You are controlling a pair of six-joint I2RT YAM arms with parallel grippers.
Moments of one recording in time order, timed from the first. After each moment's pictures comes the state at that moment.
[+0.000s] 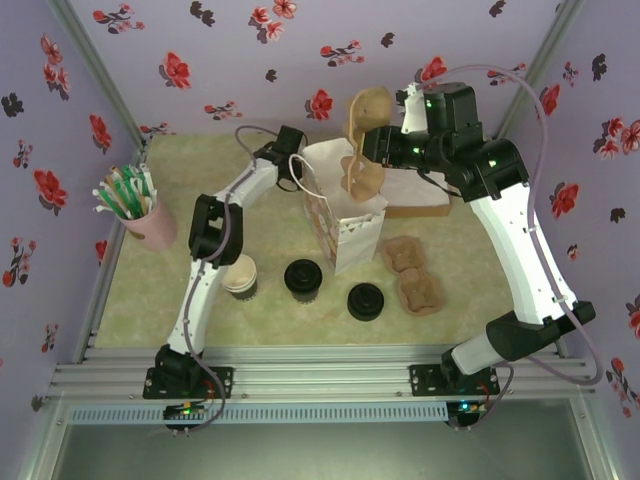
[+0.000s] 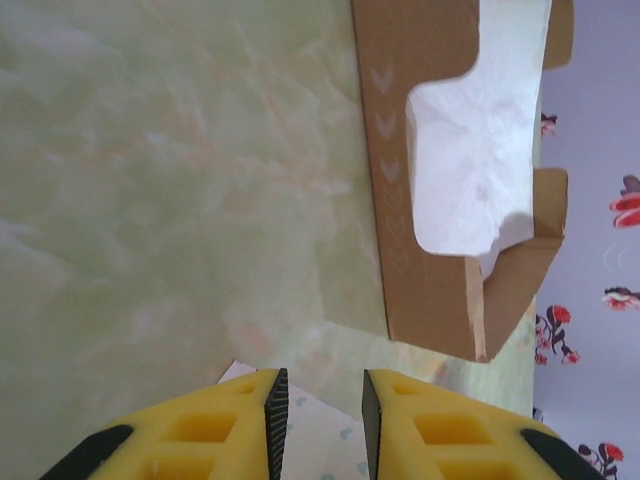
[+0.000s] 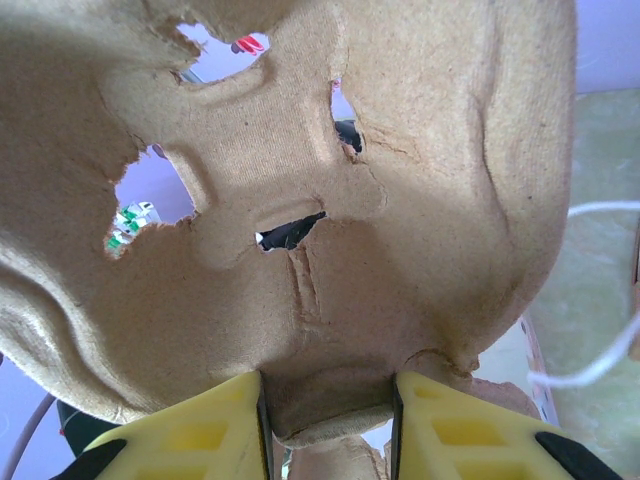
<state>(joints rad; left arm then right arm) -0.45 2.55 2.25 -0.60 0.71 -0.58 0.47 1.50 2.01 -1.04 -0.29 0.46</state>
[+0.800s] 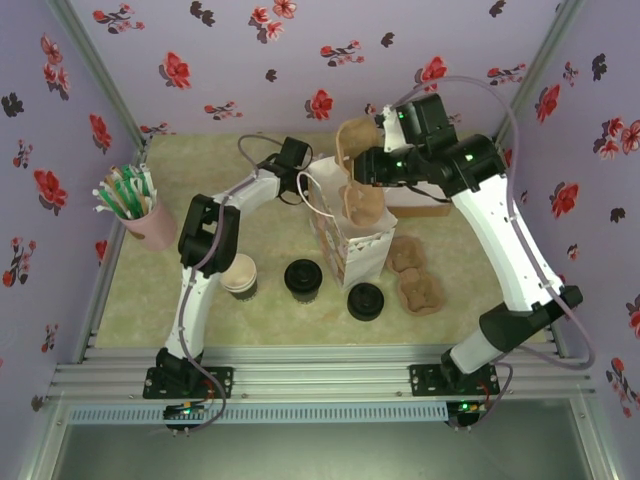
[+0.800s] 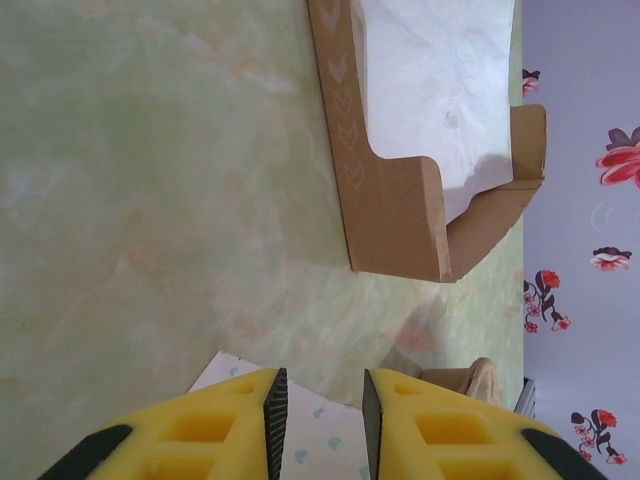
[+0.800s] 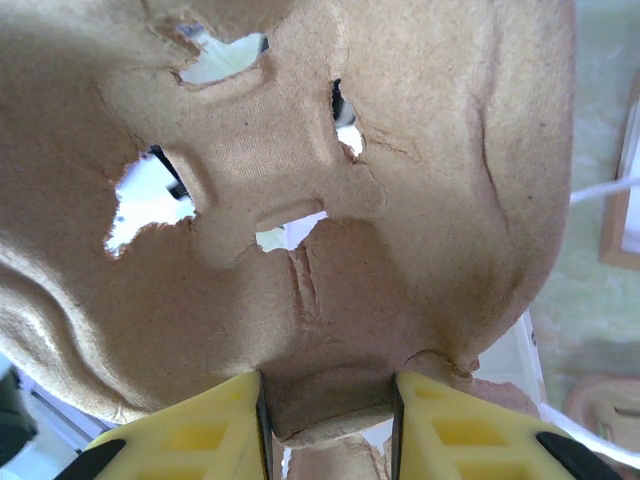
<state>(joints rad) -0.50 2.36 1.92 -0.42 0.70 -0.62 0.54 1.57 2.02 -1.23 -0.24 0.41</state>
